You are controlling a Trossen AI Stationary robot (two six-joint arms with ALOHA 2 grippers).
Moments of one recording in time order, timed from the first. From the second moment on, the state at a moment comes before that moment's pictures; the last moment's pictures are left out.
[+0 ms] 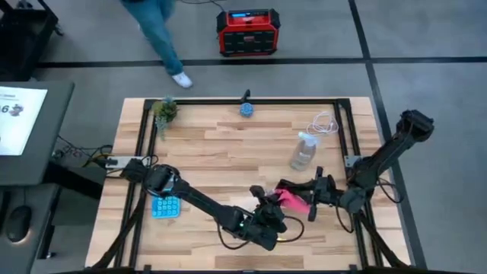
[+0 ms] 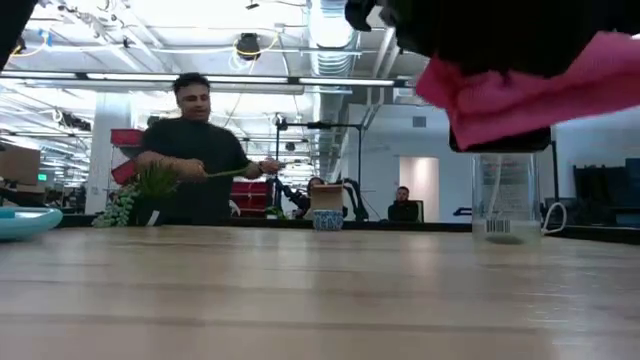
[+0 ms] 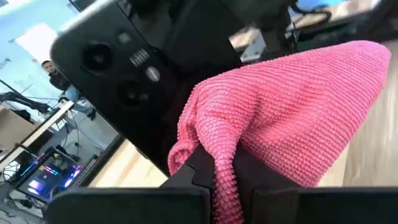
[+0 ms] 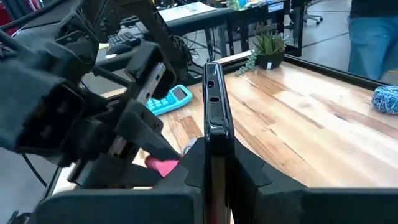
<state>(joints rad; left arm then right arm) -0.43 2.35 1.91 -0.26 -1.18 -0.10 0.84 1.15 0.46 0.49 1.04 0.40</state>
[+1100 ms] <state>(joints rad) -0.50 2.36 2.02 -0.20 -1.18 -0.04 0.84 1.14 0.46 0.55 1.01 0.41</state>
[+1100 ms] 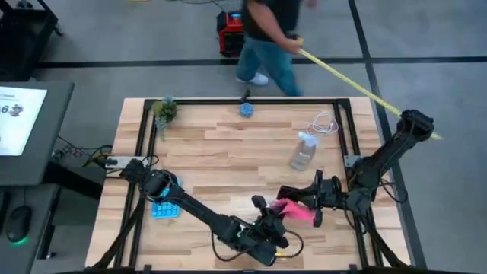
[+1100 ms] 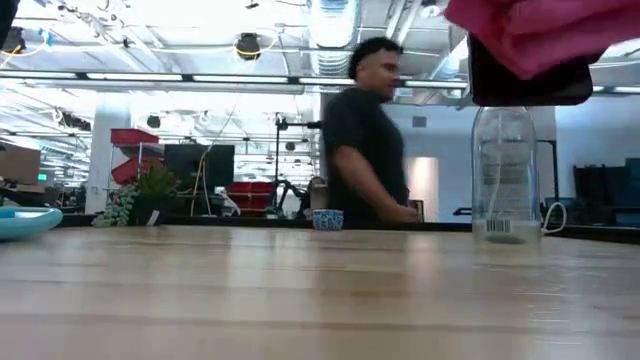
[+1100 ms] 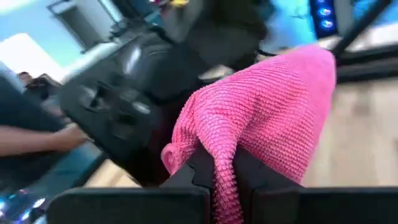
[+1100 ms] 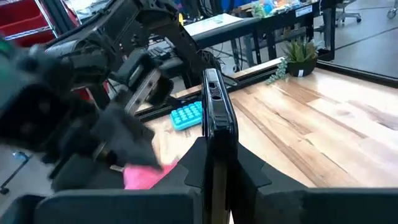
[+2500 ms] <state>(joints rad) -0.49 2.34 1.95 -0.55 -0.84 -0.47 0.87 1.10 0.46 0.51 1.06 0.28</state>
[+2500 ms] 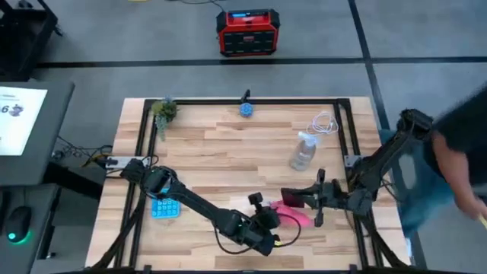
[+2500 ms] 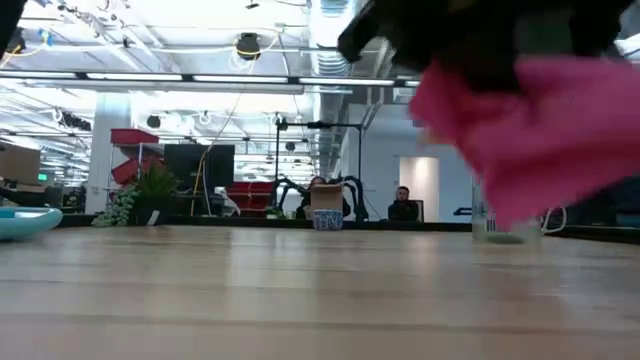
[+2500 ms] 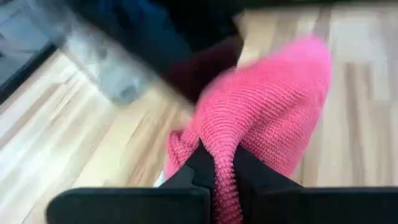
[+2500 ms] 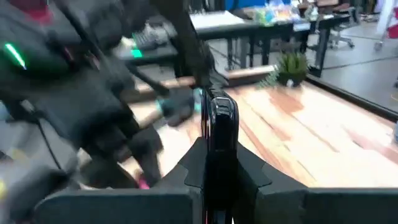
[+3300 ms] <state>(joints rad) -0.43 2.37 1.94 -0.20 -1.02 -0.19 0.83 1.12 0.46 0.46 1.04 0.37</state>
